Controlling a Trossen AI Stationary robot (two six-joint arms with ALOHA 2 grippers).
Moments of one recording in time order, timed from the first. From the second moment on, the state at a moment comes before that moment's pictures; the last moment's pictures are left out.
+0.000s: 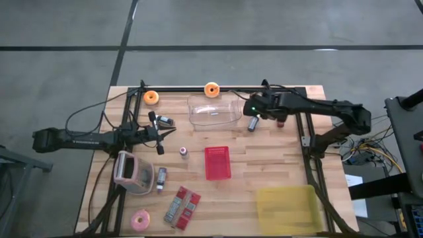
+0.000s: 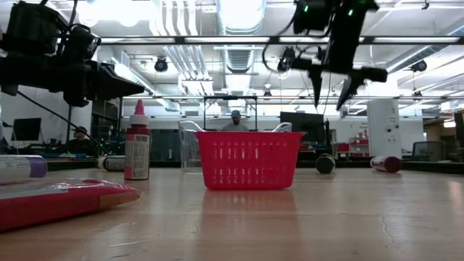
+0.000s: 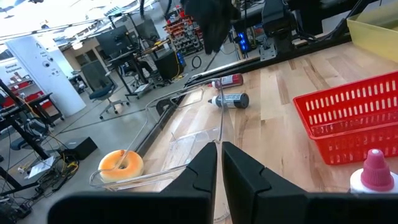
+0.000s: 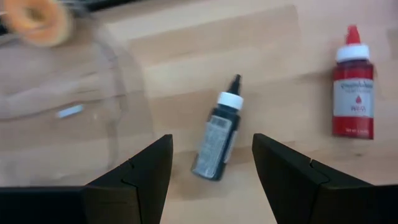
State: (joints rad) left arm 0.15 0.60 0.01 0.50 -0.13 0.39; right arm -0.31 1.45 1.14 -0.99 0.39 1.42
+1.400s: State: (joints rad) left arm 0.15 0.60 0.01 0.50 -0.13 0.39; right arm -0.37 1.64 0.90 -0.65 0.29 1.56
